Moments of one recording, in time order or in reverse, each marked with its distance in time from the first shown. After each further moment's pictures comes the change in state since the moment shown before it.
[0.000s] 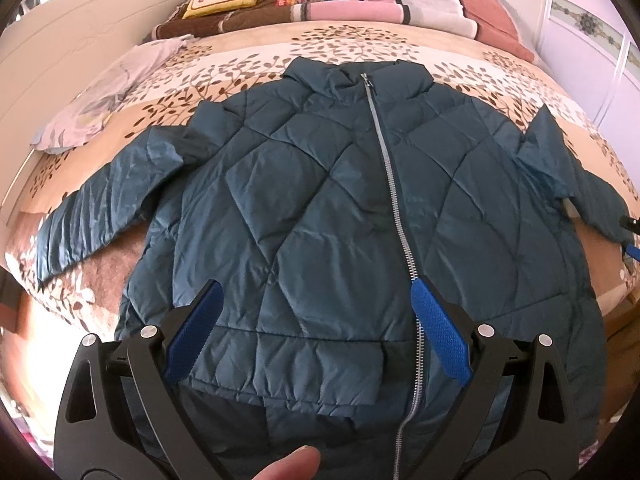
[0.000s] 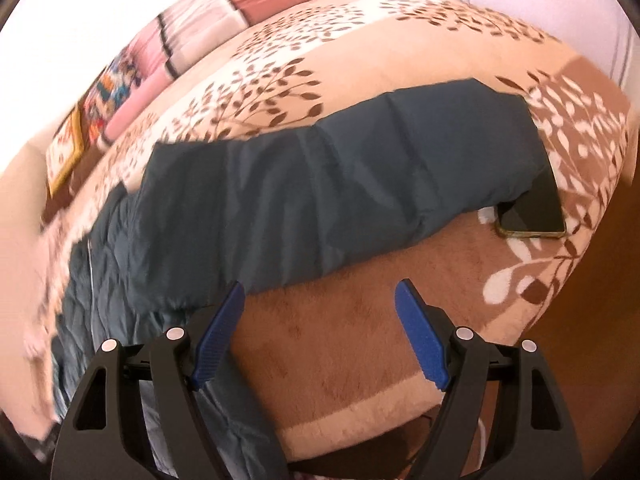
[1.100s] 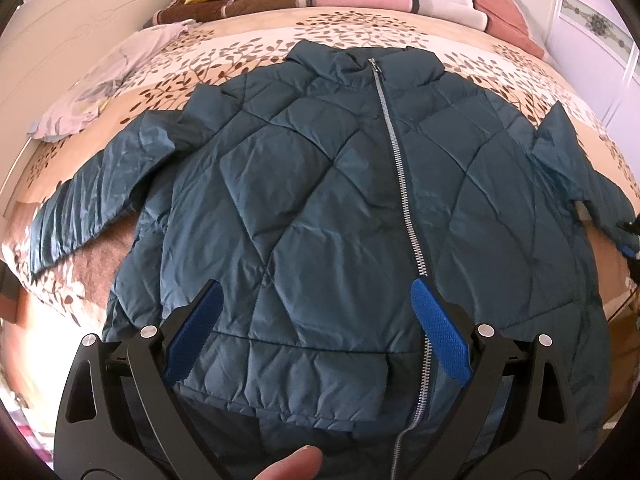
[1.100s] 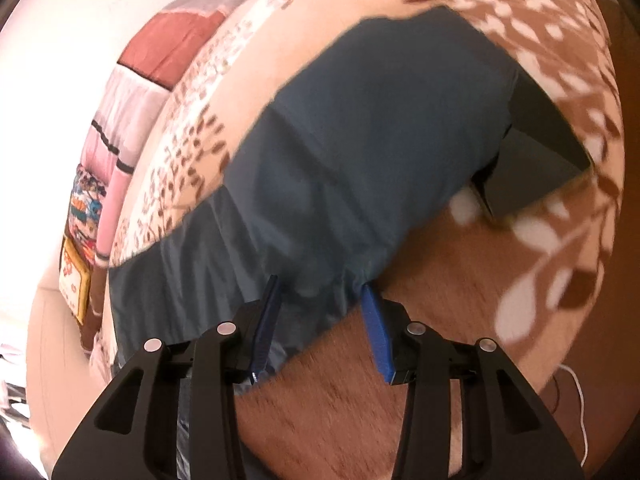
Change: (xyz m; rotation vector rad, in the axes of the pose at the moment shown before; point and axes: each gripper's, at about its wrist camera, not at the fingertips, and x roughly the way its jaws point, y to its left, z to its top) left arm 0.022 0.001 0.003 -0.024 0.050 0.004; right arm 0.037 -0.072 0.022 0.429 -0.046 0.079
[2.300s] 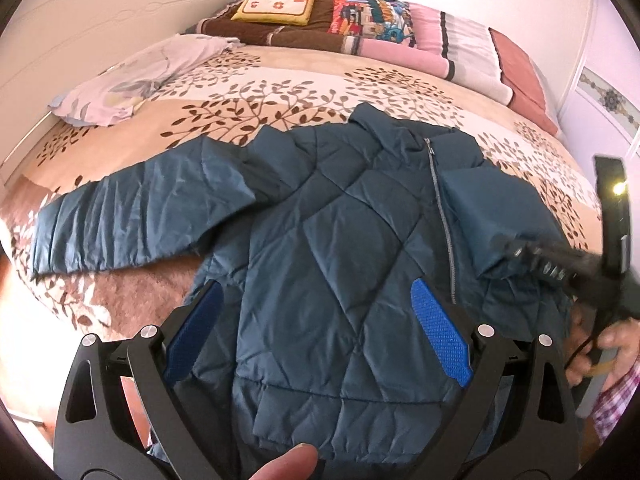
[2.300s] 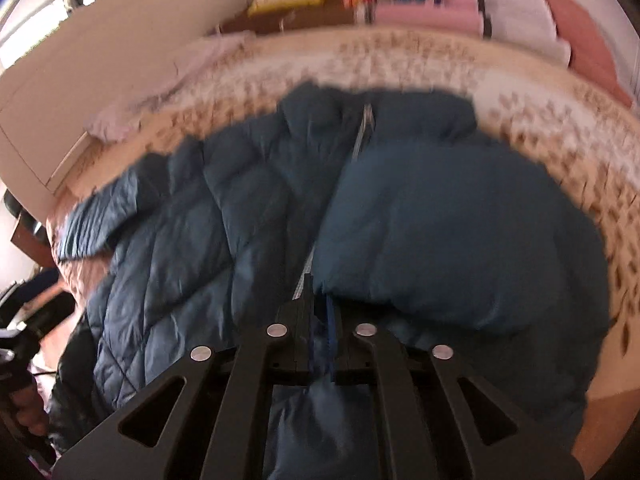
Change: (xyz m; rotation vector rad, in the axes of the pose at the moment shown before) left arm -0.016 0.090 0.028 -0.166 -0.154 -0.047; right arm 0.041 0.300 -0.297 -1.230 0.328 0.221
